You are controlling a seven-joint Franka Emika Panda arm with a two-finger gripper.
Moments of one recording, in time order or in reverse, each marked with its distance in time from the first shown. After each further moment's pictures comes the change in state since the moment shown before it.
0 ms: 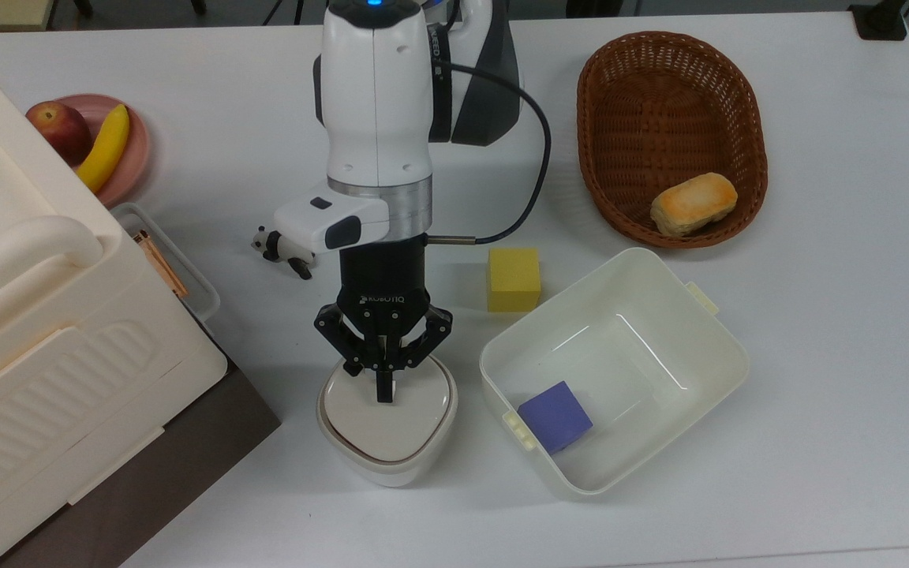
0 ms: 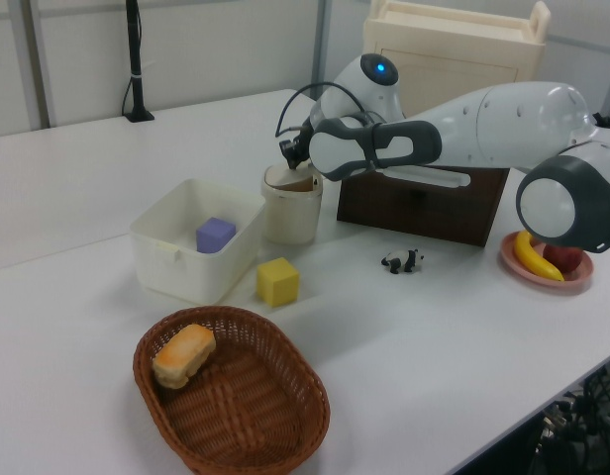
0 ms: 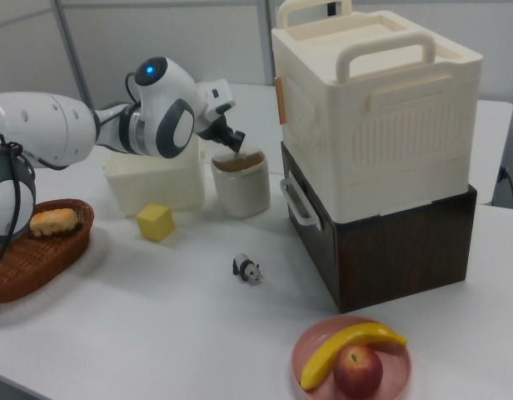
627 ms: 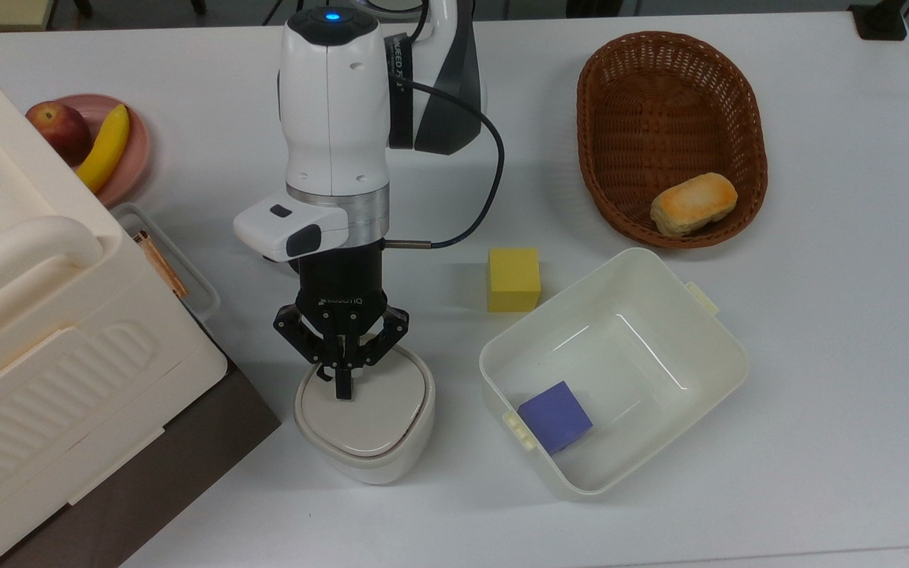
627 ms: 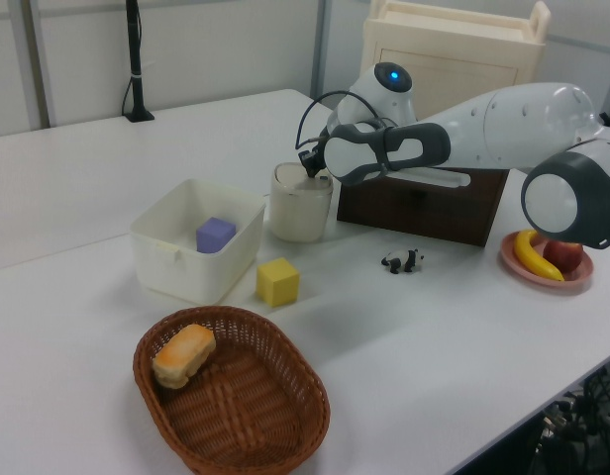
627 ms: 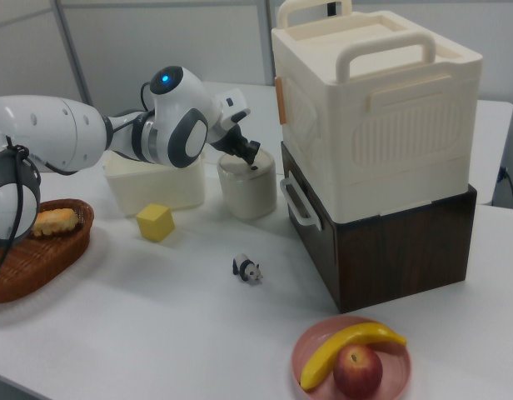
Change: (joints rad) arm -0.047 -0.004 -0.001 -0.035 0.000 0.001 -0.104
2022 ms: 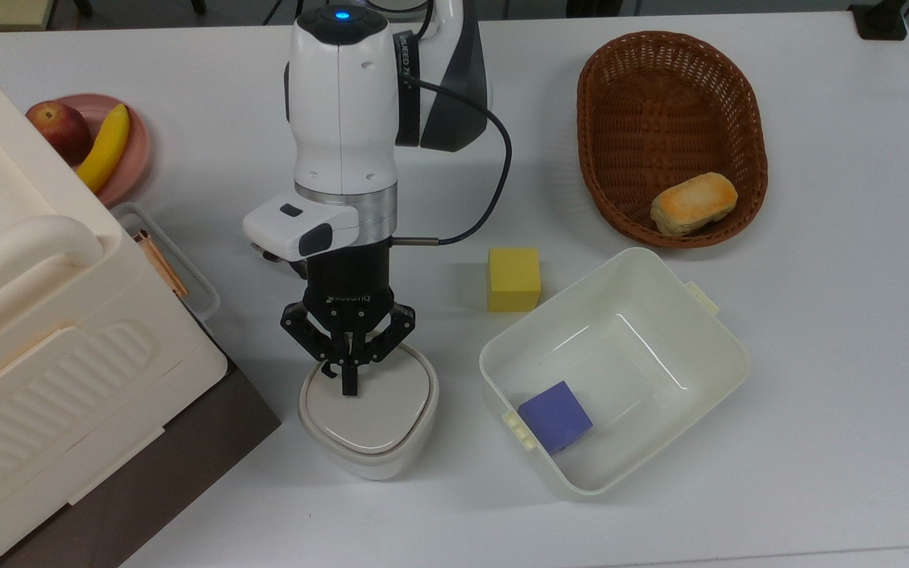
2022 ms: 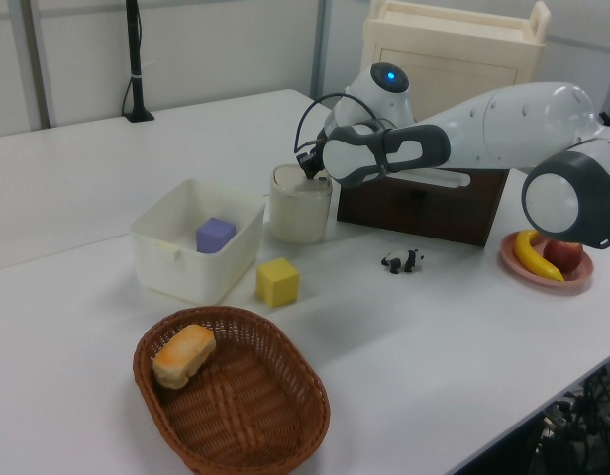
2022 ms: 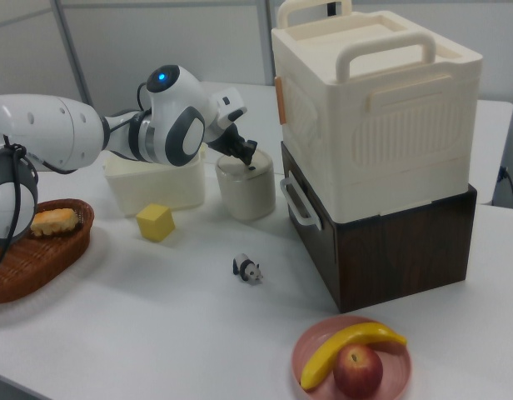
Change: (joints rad) arm 0.007 -0.010 0.001 -0.007 -0.022 -0.021 -0.011
